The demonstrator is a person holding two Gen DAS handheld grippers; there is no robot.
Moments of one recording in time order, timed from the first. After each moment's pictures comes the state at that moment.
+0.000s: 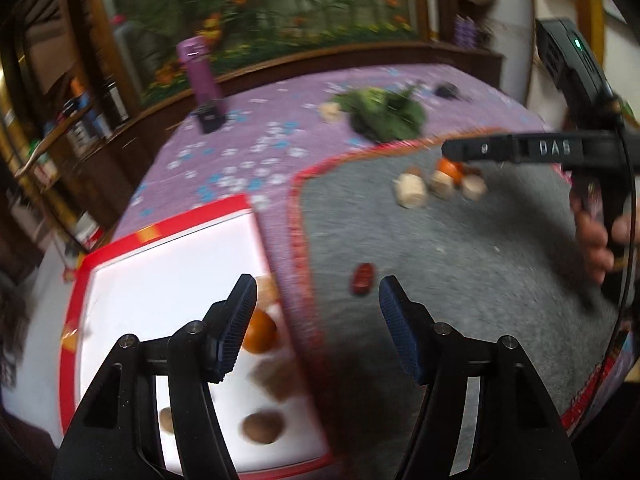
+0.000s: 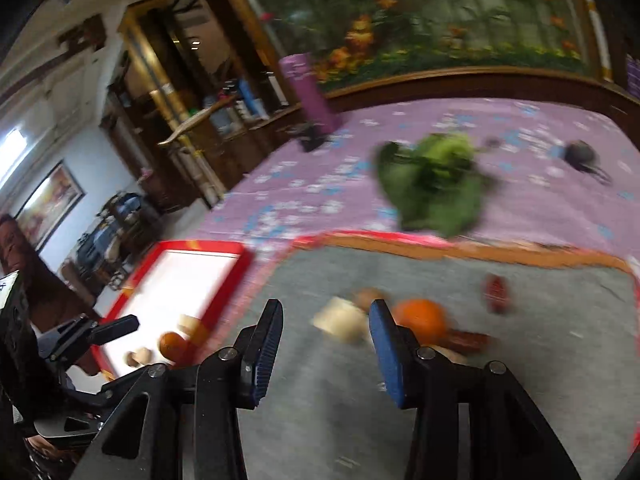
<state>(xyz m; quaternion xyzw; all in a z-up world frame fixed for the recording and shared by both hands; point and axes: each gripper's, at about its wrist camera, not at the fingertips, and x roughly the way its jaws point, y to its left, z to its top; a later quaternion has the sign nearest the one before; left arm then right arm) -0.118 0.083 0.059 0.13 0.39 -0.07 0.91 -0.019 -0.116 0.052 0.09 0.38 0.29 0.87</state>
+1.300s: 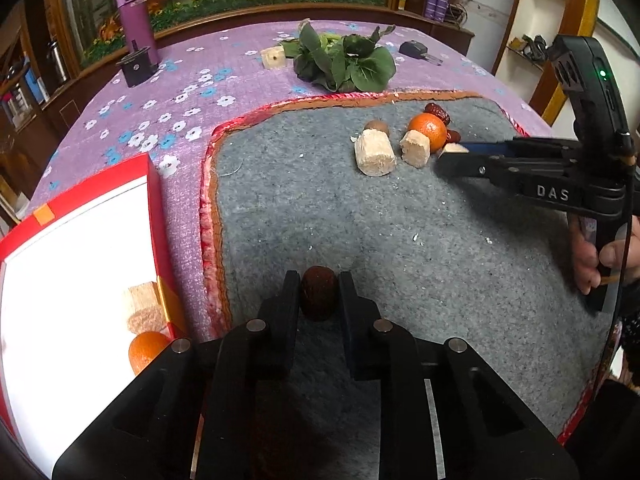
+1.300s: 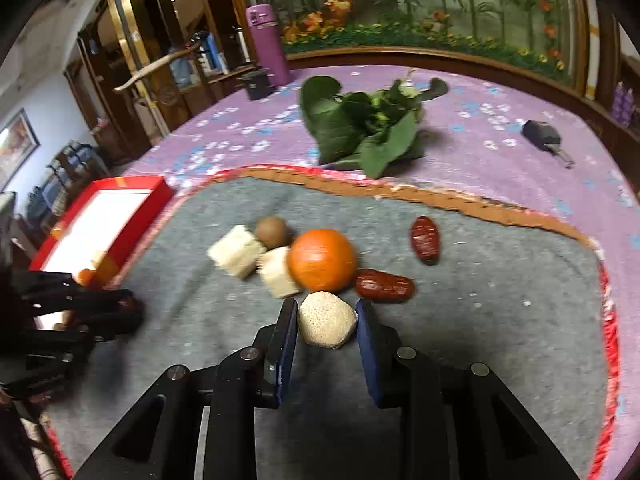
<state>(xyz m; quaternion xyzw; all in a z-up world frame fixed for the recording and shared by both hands) -0.072 0.073 0.014 0.07 0.46 -0.16 0.87 -0.015 -0.126 0.010 0.00 0.43 0.24 0.87</state>
